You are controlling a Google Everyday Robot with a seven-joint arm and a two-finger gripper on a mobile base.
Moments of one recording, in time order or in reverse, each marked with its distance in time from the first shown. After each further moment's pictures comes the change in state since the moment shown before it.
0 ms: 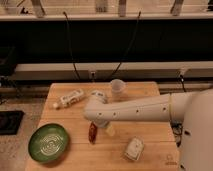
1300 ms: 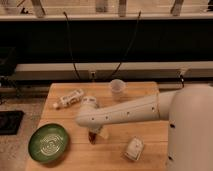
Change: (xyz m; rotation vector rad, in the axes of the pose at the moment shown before) arm -0.038 -0.016 0.017 0.010 -0.020 -0.175
